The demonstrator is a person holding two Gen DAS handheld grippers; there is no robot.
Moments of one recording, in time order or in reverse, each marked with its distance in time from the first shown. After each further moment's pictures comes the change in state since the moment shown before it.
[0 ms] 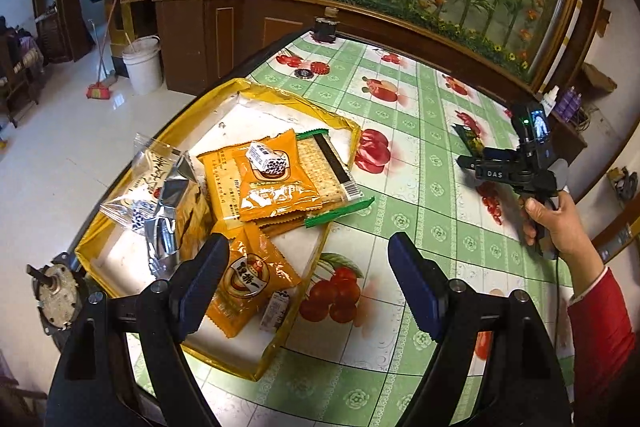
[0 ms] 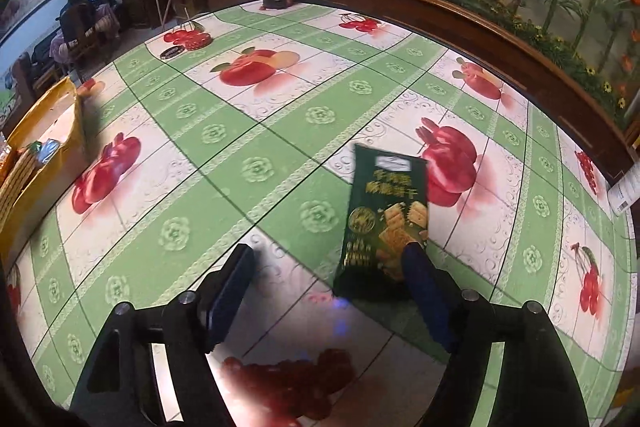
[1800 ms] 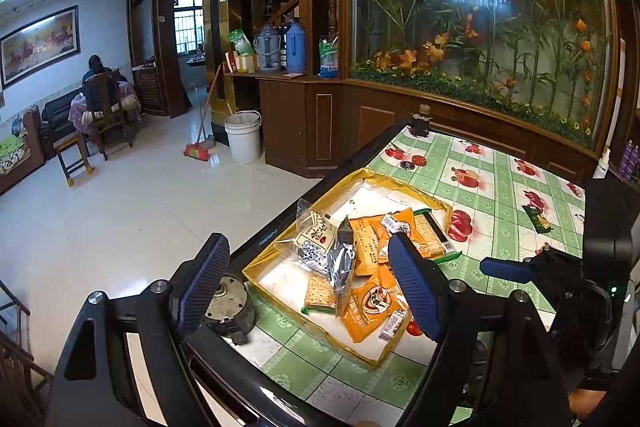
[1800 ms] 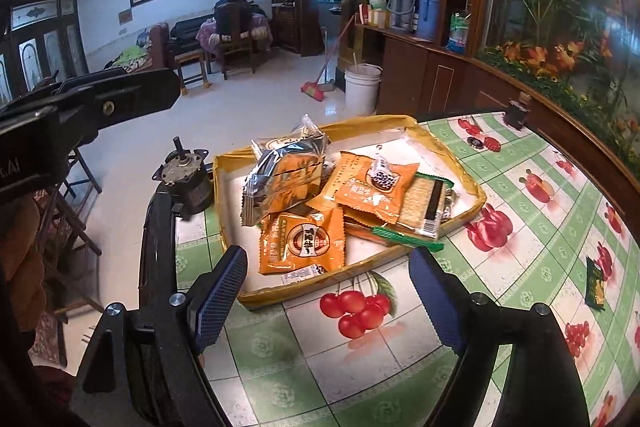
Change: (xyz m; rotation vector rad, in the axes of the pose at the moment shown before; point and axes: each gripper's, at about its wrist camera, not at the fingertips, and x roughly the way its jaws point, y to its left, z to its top) left arm -0.096 0.051 -0.027 -0.090 -0.337 0.321; right arm -0.169 0.302 -0.054 -0.350 -0.223 0.353
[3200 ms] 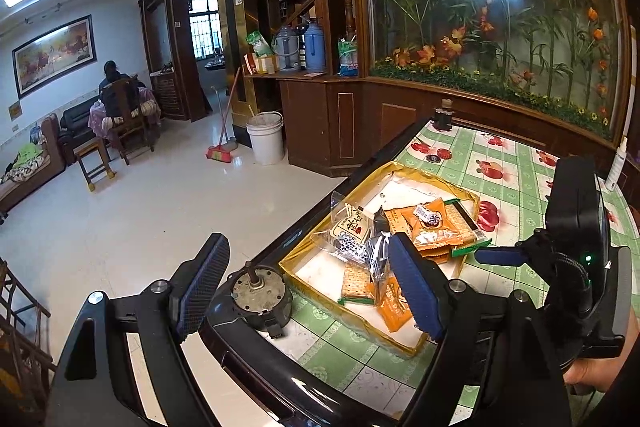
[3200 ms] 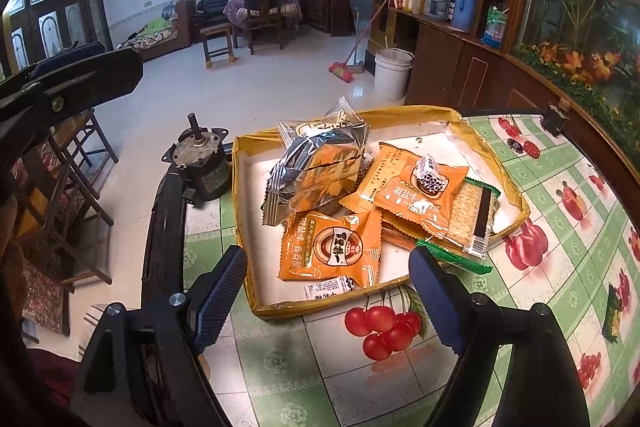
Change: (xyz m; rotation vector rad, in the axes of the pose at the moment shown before) left arm -0.001 0.013 -0.008 0.021 0.012 0.071; right arm 0.036 0.014 0.012 -0.085 0.077 0.073
